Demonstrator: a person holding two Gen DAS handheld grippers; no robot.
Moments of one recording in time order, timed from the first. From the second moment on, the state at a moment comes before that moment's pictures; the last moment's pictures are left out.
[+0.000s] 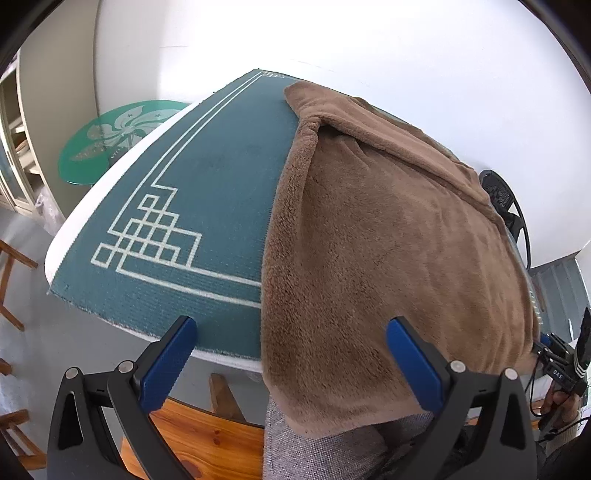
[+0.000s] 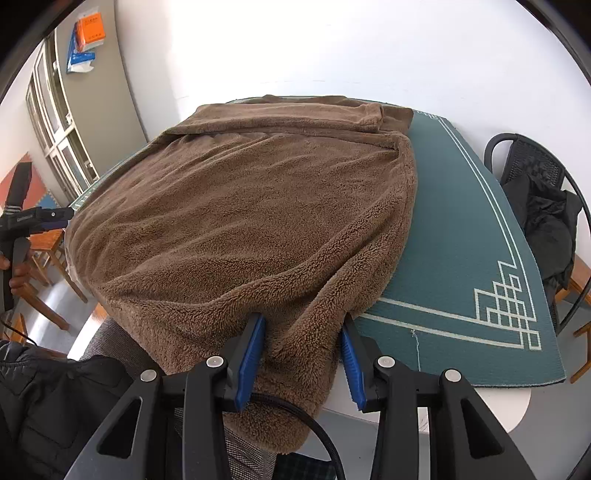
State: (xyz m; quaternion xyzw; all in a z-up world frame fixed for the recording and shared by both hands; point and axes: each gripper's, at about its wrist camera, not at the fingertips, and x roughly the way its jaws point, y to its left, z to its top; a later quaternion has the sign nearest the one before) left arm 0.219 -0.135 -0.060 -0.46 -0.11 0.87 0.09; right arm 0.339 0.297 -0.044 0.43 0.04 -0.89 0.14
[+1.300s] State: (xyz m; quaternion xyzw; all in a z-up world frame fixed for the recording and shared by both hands) left arm 0.233 -0.151 -0.134 -0.44 -0.29 0.79 0.32; right arm 0.337 0.291 -0.042 0.44 0.06 -0.88 0.16
